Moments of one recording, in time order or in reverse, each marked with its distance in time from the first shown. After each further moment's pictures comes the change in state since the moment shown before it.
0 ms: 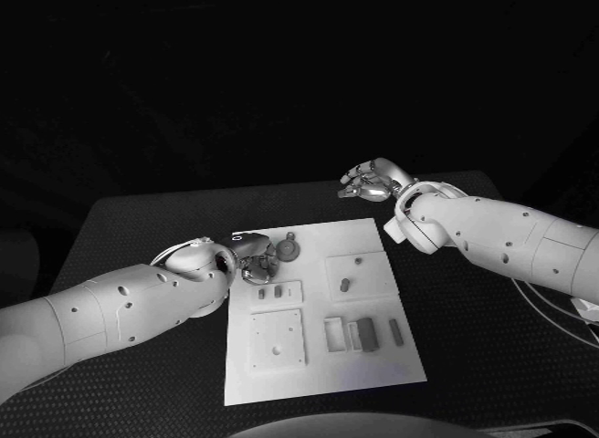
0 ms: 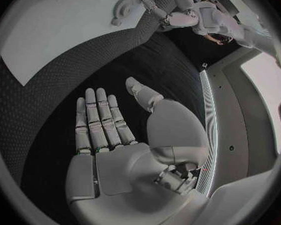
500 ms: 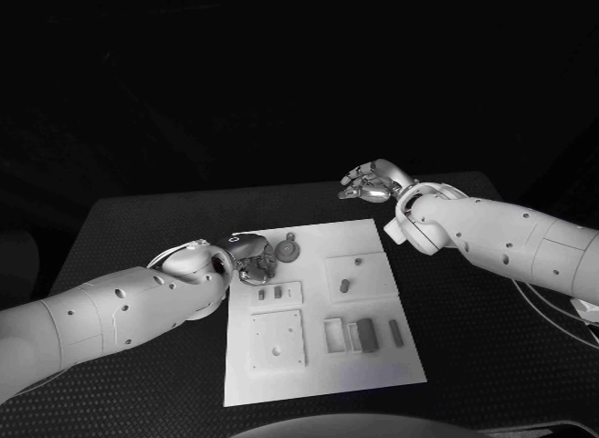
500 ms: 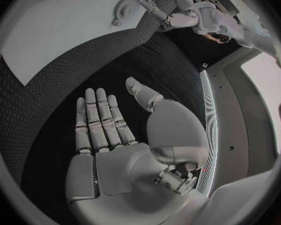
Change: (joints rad) left arm -0.003 -0.010 -0.002 0.001 0.003 -0.026 0.008; left_hand 0.008 -0.043 -0.001 -0.006 0.000 -0.129 0.015 -0.068 -0.032 -0.012 0.012 -0.042 0.001 -0.010 0.010 -0.040 0.041 0.001 -0.019 0.014 -0.002 -0.012; right arm -0.001 -0.003 0.000 0.001 0.000 0.000 -0.001; right_hand 0.000 0.000 -0.003 -0.003 0.000 0.000 0.000 0.000 -0.003 0.000 0.000 -0.004 -0.008 0.000 0.000 -0.005 -0.002 0.000 0.000 0.000 -0.004 0.004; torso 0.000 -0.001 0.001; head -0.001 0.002
